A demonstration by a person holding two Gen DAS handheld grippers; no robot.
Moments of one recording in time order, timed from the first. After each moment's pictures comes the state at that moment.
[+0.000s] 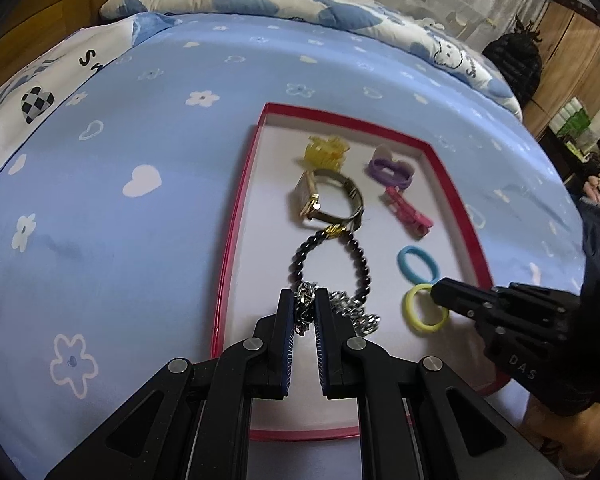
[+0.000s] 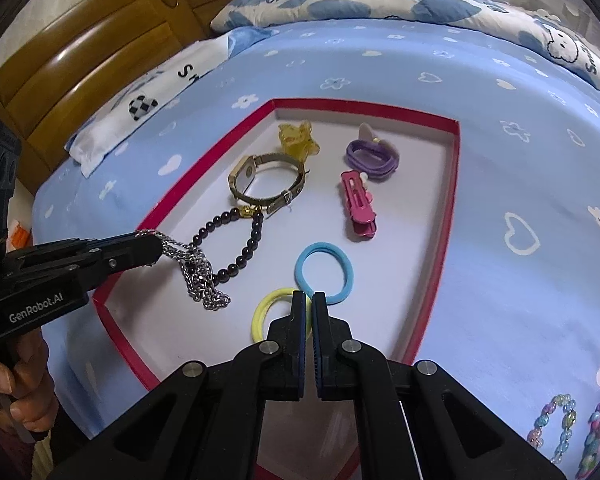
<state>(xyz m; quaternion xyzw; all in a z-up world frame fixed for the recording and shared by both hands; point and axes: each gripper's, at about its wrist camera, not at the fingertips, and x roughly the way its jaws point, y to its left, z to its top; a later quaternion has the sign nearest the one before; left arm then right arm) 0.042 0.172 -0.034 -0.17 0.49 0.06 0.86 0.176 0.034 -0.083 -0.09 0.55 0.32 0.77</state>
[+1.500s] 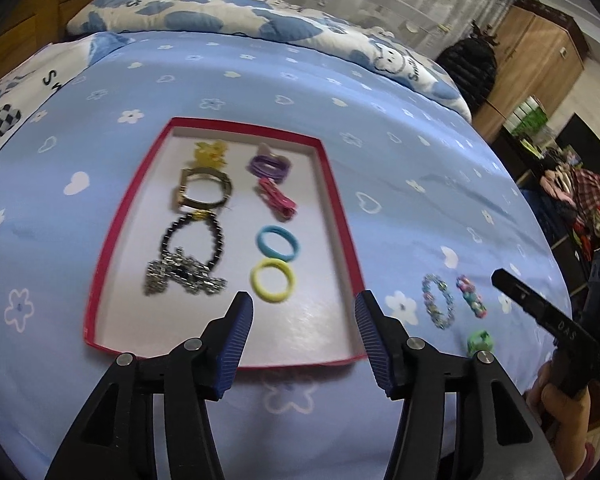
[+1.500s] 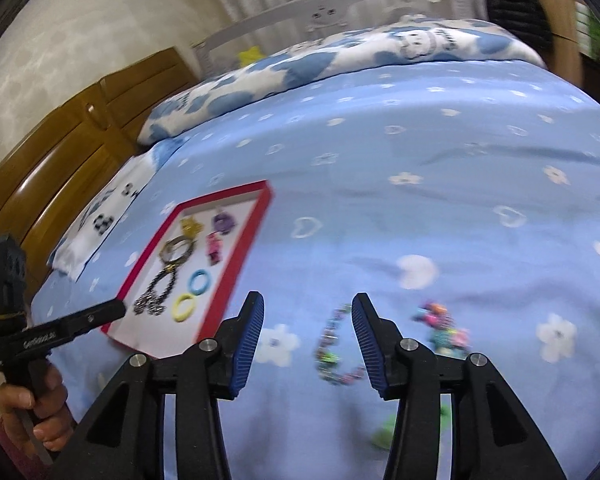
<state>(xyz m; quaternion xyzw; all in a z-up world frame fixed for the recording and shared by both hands) 0.007 0.103 0.010 -0.19 0.45 -0.01 0.87 0.142 -0.157 -0.006 0.06 0.47 0.18 0.86</state>
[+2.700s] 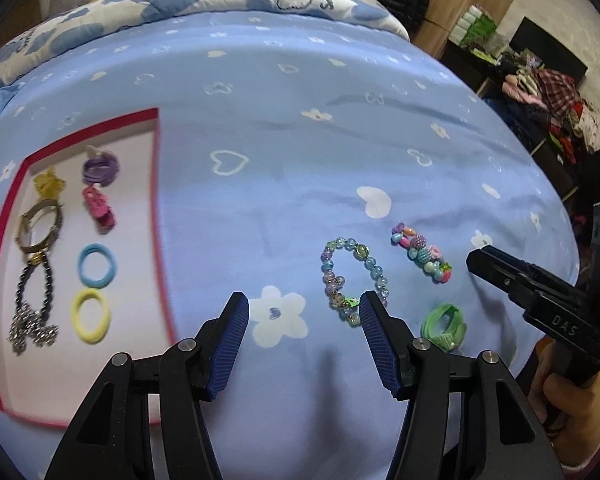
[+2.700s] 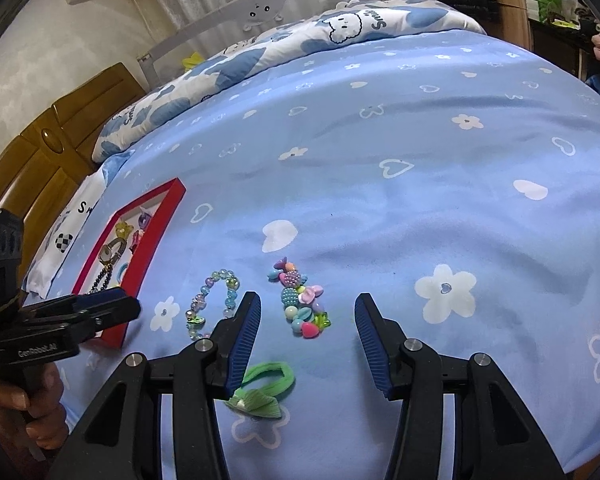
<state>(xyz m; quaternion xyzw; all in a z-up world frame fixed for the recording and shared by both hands) 0.099 -0.037 -0.026 -0.08 0.52 -0.10 0.85 0.137 -0.251 -0.033 0.08 0.49 0.11 0.86</state>
